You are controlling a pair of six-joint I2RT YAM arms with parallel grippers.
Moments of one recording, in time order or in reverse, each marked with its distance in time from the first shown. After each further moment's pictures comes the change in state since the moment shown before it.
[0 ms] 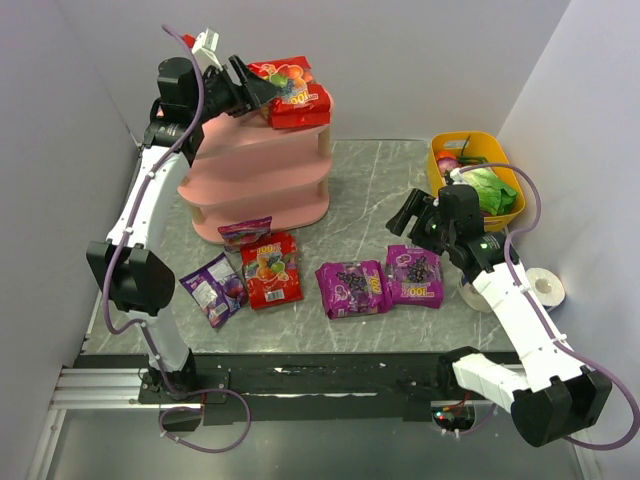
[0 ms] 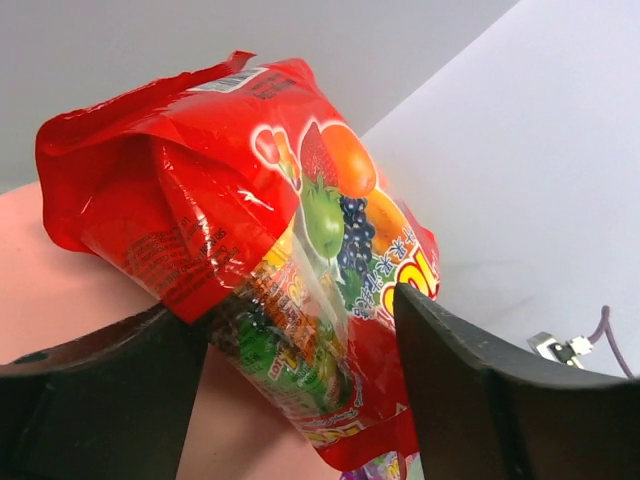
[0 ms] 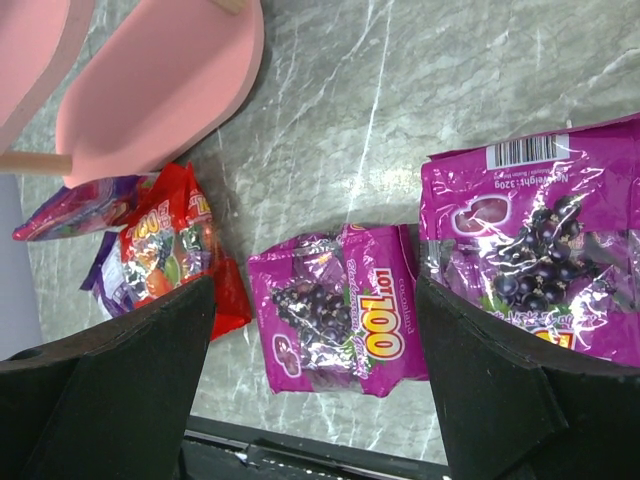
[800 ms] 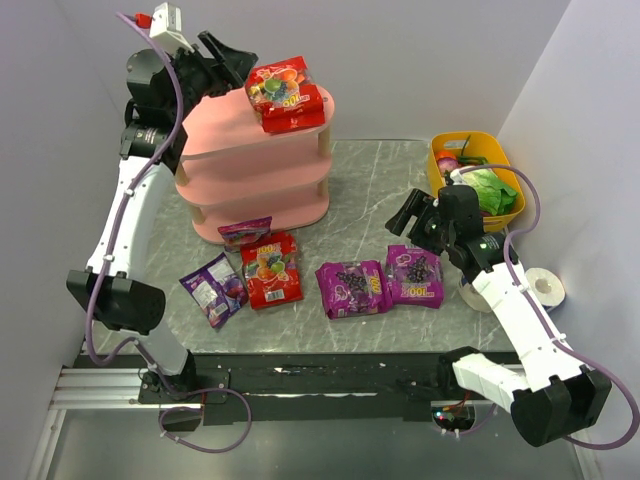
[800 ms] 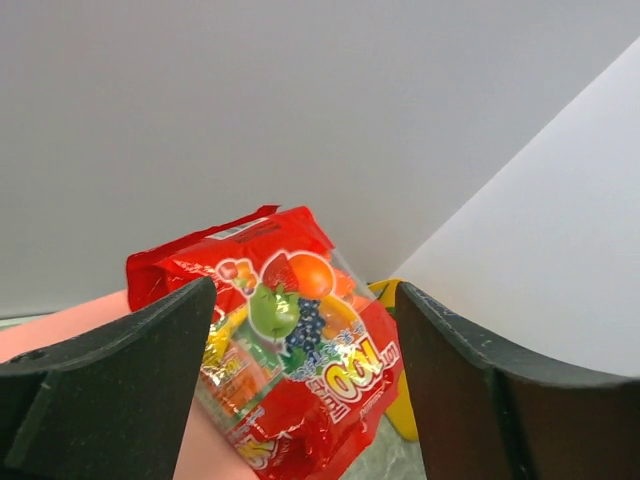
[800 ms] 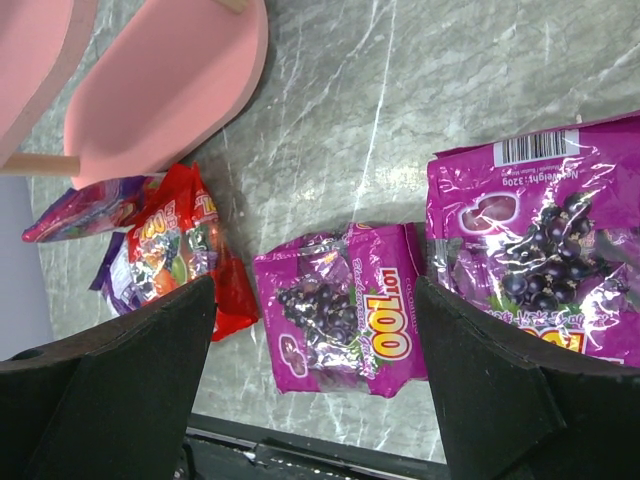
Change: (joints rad) left arm -0.001 -0.146 0.002 0.039 -0.283 0.085; right arm -0.002 0.001 -0.008 0.010 -0.011 0.022
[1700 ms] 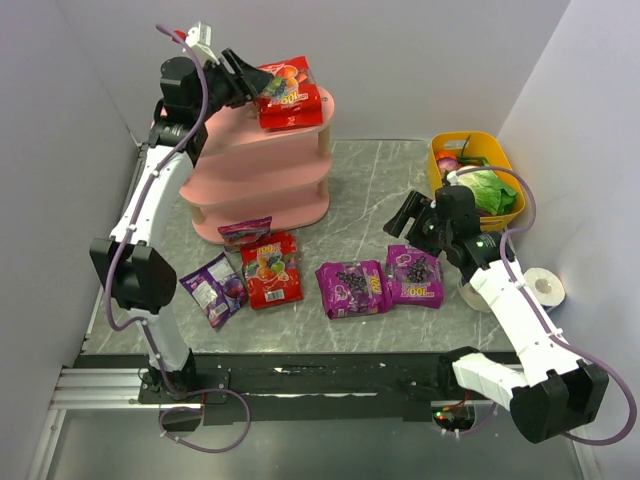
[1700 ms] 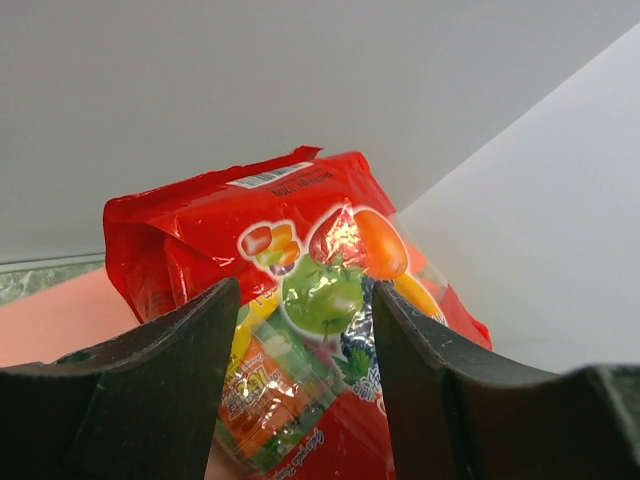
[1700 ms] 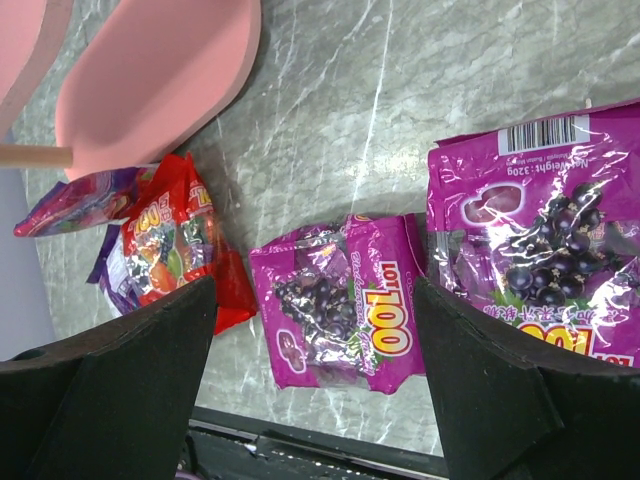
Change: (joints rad) left arm -0.010 0.157 -0.023 0.072 0.095 -0.064; right arm -0.001 0.019 -0.013 0.002 -0.020 0.008
